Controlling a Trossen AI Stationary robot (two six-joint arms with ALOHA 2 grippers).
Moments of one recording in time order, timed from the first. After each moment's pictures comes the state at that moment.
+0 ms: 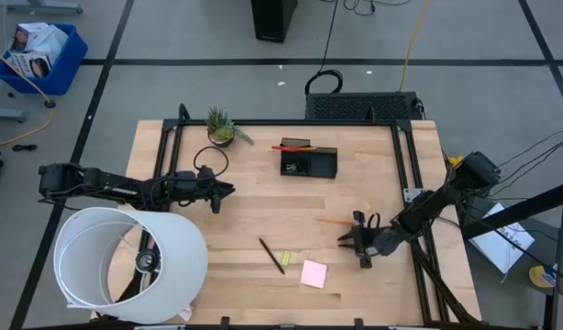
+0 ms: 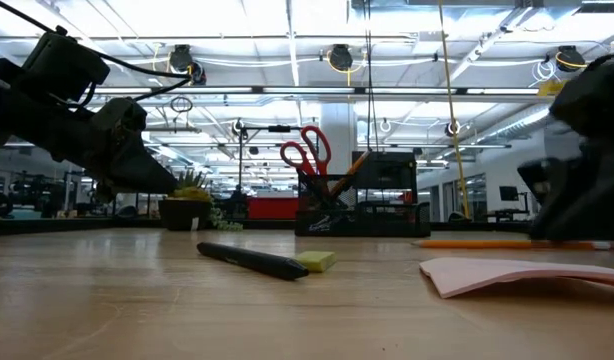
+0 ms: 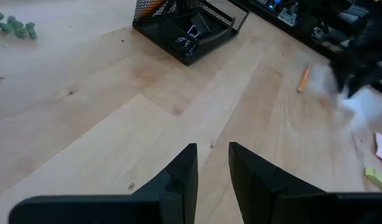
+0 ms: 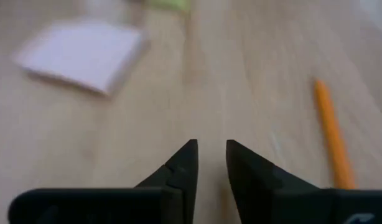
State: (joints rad) left arm 0.17 0.96 0.01 0.55 -0.07 -0.47; right arm 0.66 1.50 0.16 0.68 0.47 0.36
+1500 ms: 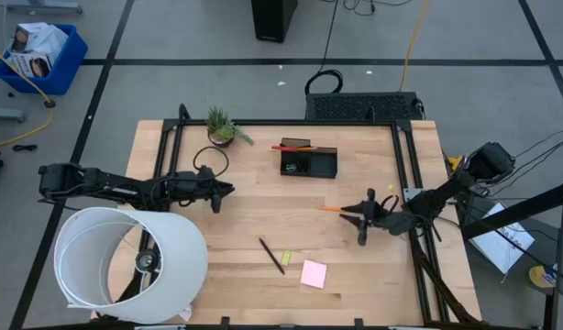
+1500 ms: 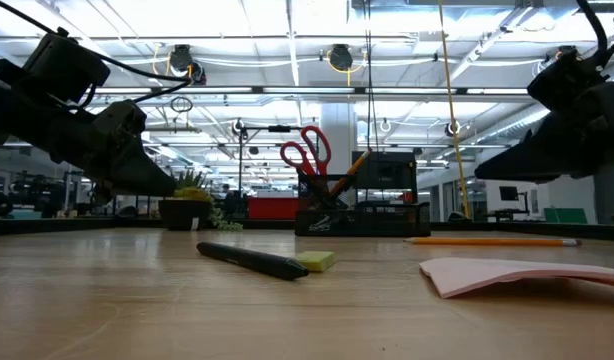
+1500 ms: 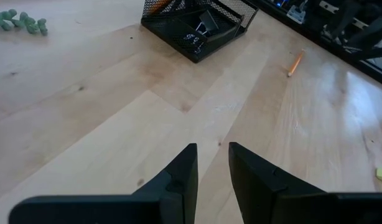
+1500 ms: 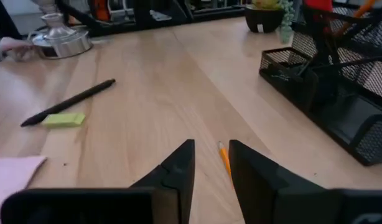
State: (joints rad) left arm 0.17 0.96 0.01 0.53 -0.09 -0.48; right arm 0.54 1.25 0.02 0.85 0.75 0.37
